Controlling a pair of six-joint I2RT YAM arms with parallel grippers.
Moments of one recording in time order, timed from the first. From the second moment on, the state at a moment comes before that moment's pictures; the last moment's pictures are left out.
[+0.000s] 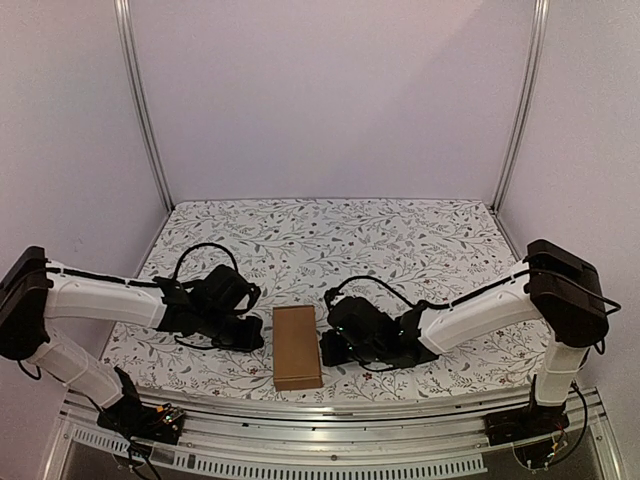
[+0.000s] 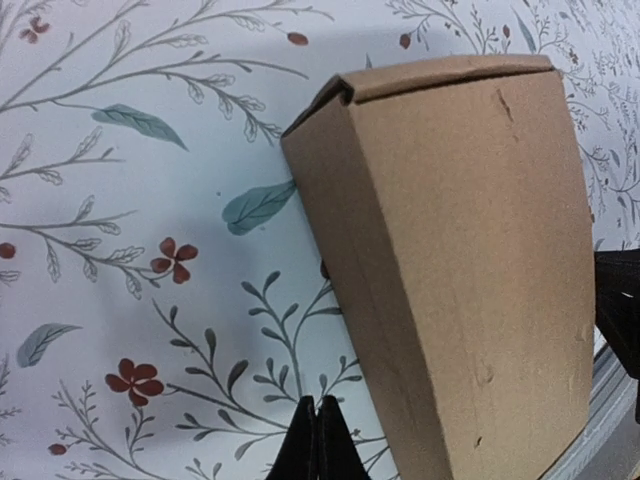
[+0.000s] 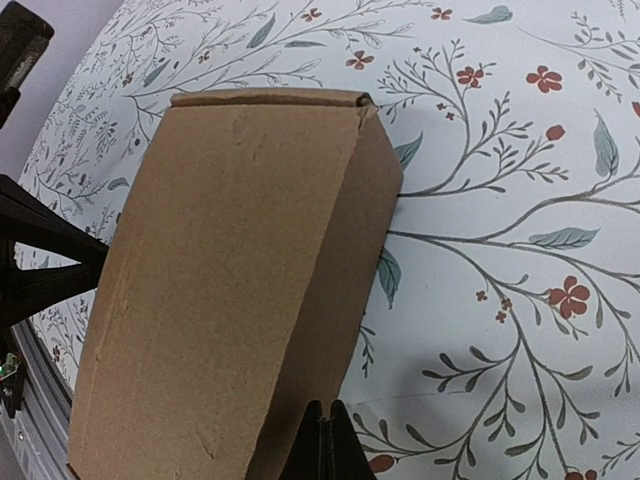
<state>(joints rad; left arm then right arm) -0.86 1.41 0.65 -0.30 0.03 -0.69 1.20 1.87 0.98 0.12 0.24 0.81</state>
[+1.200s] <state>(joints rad) -0.72 1.98 1.25 -0.23 0.19 -0.54 0.87 1.92 1.06 0.06 0.11 0.72</state>
